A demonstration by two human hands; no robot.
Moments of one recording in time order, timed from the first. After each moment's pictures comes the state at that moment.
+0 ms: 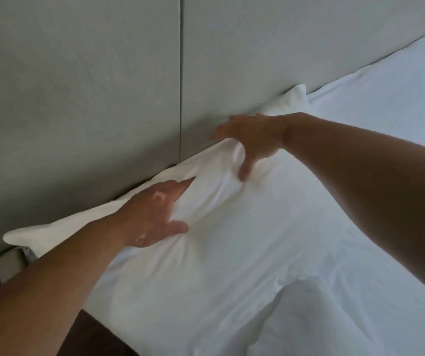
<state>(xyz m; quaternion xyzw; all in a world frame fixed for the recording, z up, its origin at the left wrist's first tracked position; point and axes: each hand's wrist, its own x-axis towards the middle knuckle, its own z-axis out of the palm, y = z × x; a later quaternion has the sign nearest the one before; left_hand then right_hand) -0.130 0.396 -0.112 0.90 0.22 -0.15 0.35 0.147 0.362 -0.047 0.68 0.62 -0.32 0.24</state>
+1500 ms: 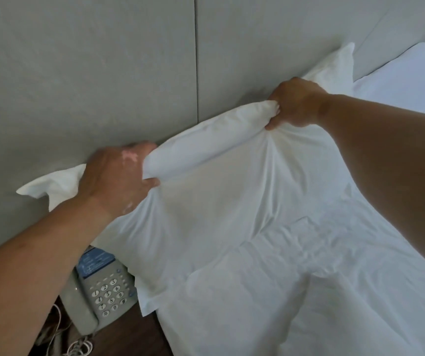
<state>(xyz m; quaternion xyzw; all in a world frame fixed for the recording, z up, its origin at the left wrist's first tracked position) -0.166 0.443 0.000 0.93 0.35 0.03 0.07 0.175 0.343 0.032 0.84 0.52 -0.13 0.09</state>
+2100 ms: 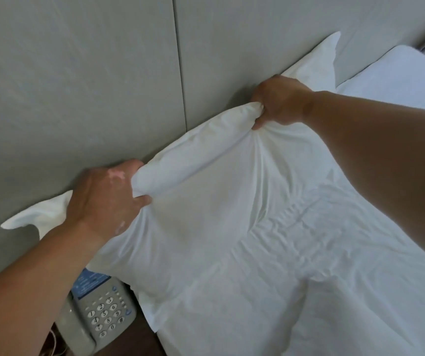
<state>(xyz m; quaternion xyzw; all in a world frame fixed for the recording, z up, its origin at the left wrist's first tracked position) -0.166 0.438 0.006 0.93 0.37 0.05 0.07 0.169 0.355 0.055 0.83 0.53 -0.11 0.11</state>
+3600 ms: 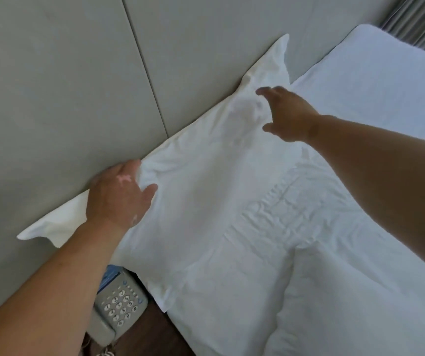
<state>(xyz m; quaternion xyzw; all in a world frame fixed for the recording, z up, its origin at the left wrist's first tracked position) -0.154 0.414 0.012 0.92 0.38 0.01 0.09 0.168 0.248 0.058 0.90 0.42 -0.12 -0.05</state>
